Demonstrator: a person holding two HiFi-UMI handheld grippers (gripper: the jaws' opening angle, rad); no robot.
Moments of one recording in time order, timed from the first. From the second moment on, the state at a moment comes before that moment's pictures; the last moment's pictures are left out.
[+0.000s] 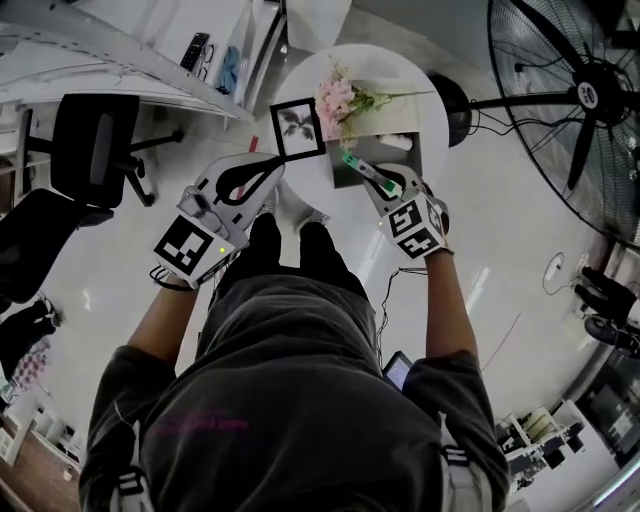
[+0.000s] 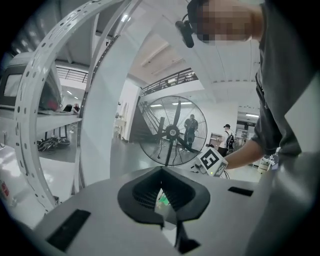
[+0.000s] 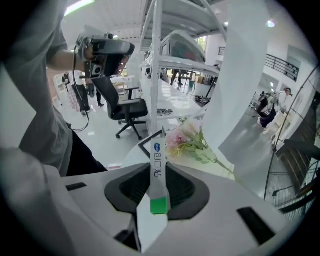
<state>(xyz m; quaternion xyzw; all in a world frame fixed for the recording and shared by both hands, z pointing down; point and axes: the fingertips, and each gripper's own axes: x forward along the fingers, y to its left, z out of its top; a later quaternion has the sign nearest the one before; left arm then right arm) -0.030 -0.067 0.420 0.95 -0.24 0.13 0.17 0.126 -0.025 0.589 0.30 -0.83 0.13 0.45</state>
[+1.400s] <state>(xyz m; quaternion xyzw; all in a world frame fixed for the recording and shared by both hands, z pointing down) -0.025 -0.091 0.291 0.99 -0.16 0.04 0.03 0.118 -0.050 0.297 0.55 -0.83 0.05 0.08</state>
